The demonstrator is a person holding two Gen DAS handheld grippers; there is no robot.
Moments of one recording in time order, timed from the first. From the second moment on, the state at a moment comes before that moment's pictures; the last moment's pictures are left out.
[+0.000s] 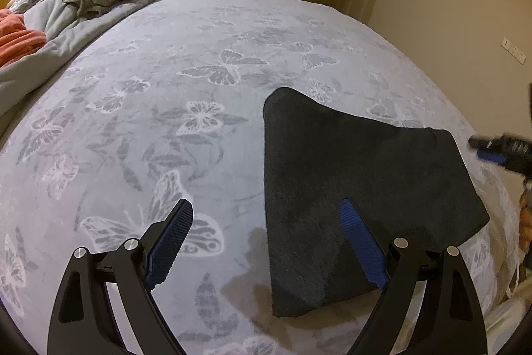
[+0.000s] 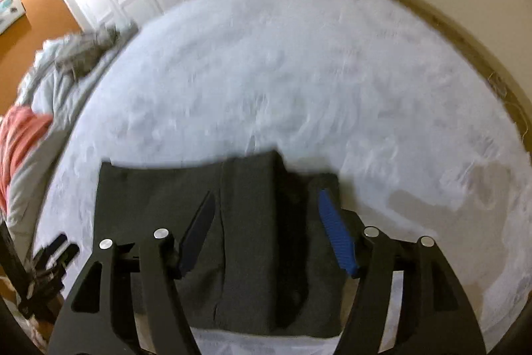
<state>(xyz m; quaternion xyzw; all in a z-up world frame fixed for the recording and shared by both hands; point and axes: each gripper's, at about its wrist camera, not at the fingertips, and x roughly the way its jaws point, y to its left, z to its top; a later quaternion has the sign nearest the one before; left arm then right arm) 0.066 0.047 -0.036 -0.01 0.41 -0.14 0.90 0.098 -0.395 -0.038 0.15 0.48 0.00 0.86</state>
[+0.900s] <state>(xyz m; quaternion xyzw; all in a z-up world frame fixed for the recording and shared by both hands) -0.021 -0.072 -0.027 0.10 0.32 -0.33 0.88 0.046 -0.413 -0.046 0.10 0.52 0.06 0.85</state>
